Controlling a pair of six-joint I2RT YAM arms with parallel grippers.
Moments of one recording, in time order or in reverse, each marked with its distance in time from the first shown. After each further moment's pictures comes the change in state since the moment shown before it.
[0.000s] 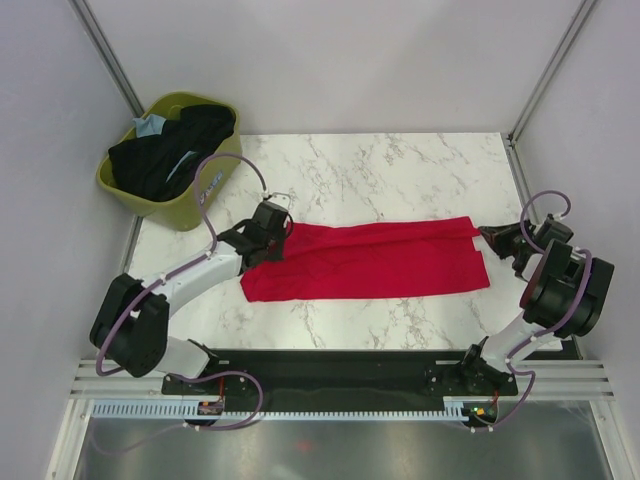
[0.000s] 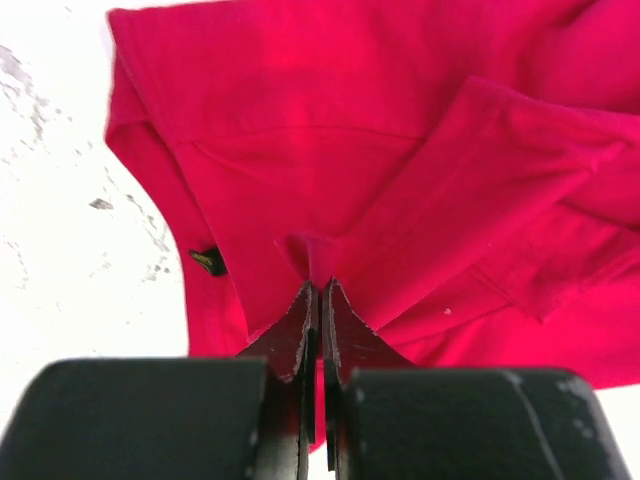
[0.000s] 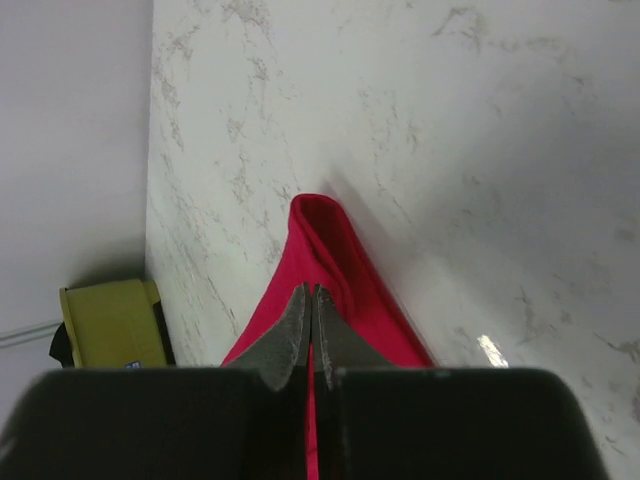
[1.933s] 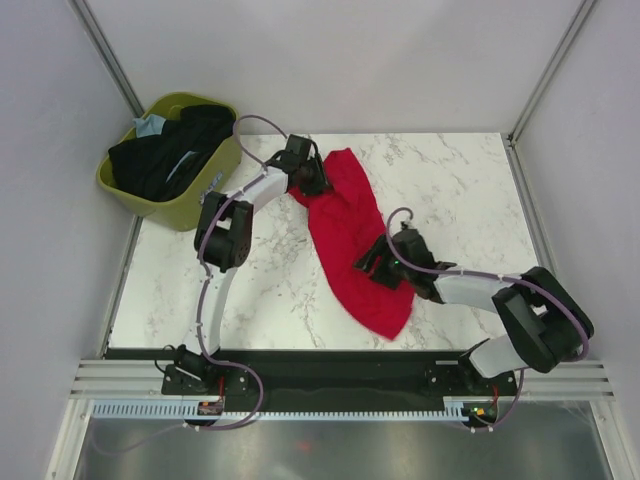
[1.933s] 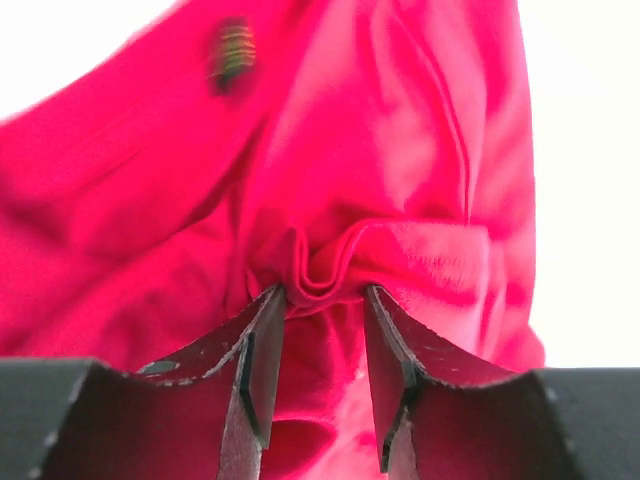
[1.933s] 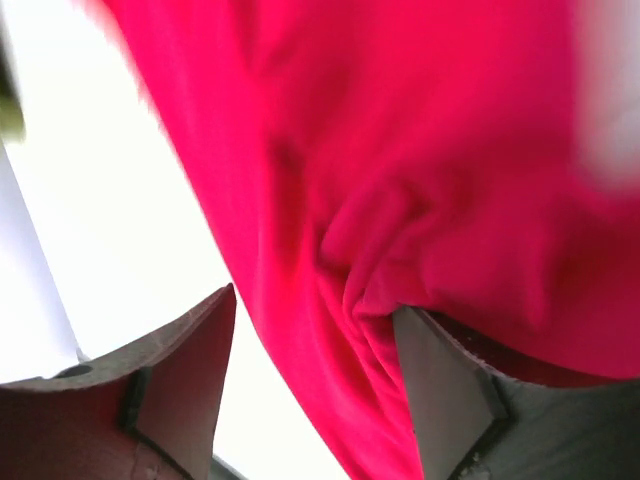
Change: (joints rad) left arm 0.159 0.935 0.975 0.031 0.428 -0.385; right arm 1.025 -0.230 -0.115 -0.222 0.484 0.137
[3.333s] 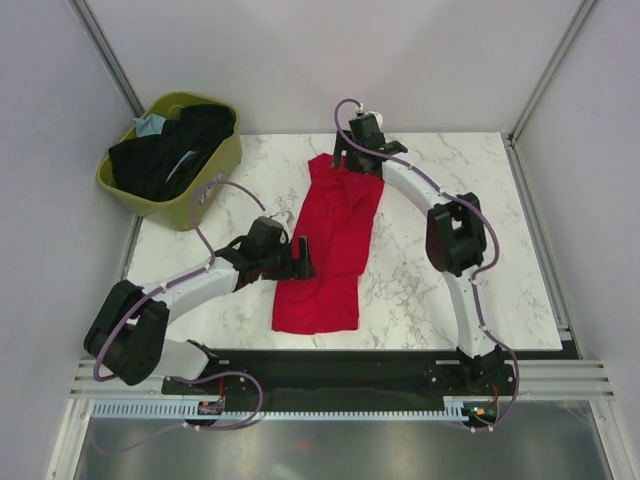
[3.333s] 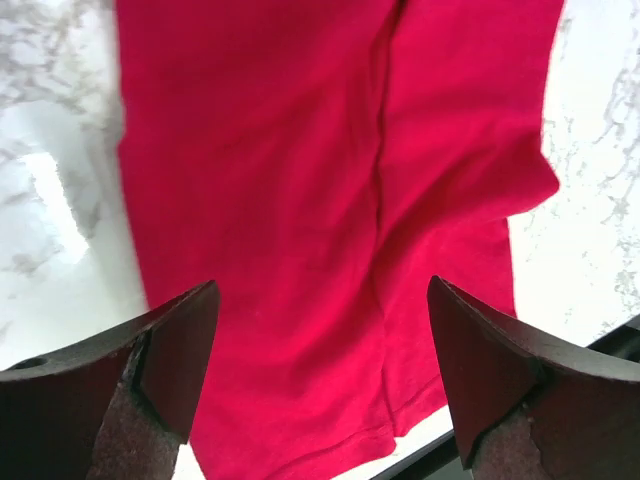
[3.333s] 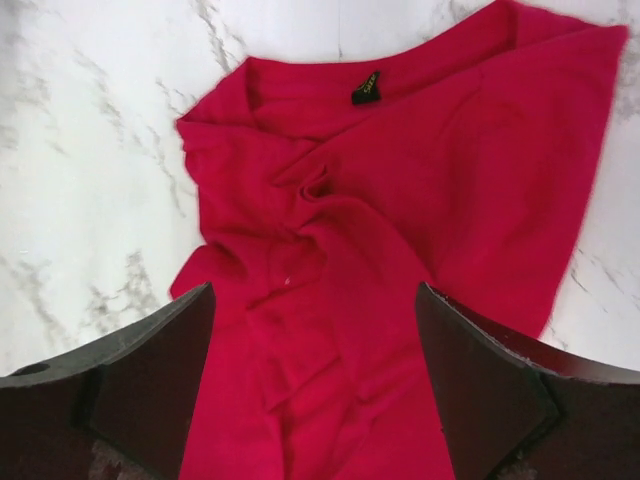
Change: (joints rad) left arm -0.148 -0.984 -1.136 0.115 -0.023 0.121; right arm -0.016 0.799 1.493 -0.679 0.276 -0.506
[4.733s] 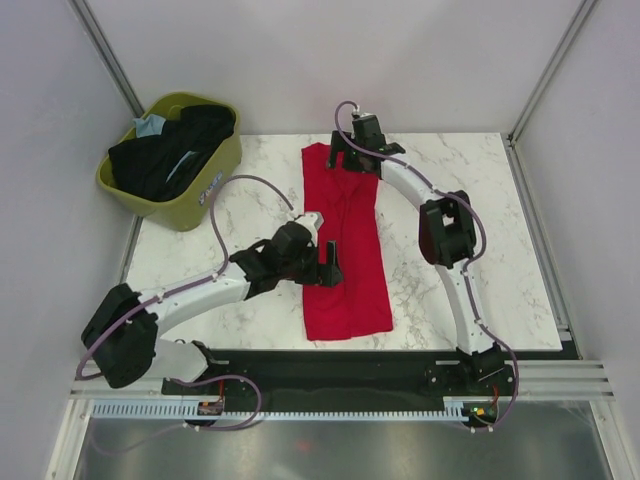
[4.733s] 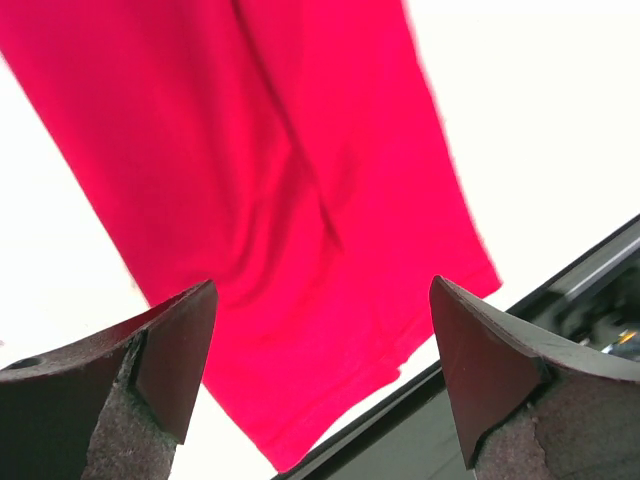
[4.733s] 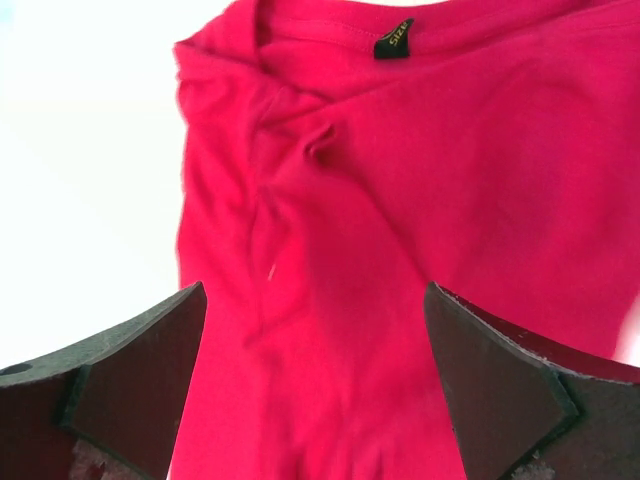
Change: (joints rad) left arm -0.270 -0.013 0.082 -0.006 -0.095 -0.097; right arm -0.040 0.259 0.231 0.054 -0.183 -0.049
